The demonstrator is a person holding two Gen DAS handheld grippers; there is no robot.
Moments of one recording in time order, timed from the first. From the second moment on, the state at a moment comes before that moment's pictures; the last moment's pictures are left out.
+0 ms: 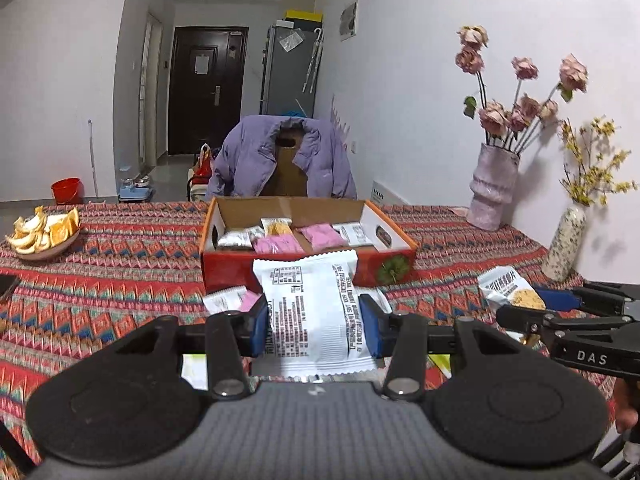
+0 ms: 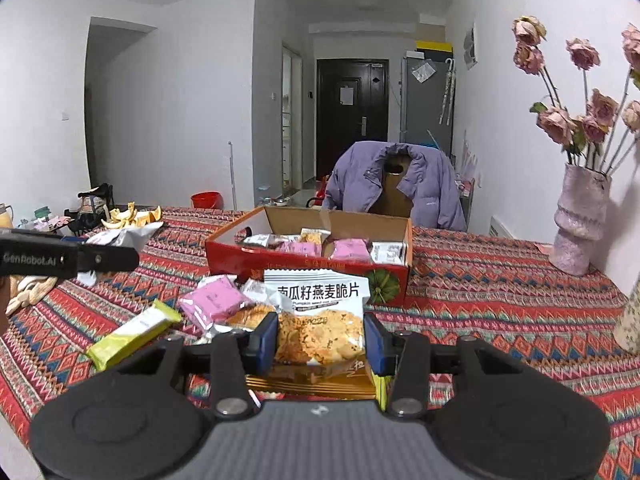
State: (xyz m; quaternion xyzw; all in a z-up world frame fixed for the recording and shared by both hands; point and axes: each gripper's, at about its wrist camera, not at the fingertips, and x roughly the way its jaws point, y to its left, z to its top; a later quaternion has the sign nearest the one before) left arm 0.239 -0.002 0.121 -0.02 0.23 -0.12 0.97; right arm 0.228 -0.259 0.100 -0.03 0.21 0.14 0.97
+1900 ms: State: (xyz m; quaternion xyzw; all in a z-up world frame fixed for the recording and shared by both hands) left arm 0.426 0.031 0.184 0.01 0.31 -0.09 0.95; right arm 0.471 -0.267 0.180 -0.01 0.29 0.14 0.95
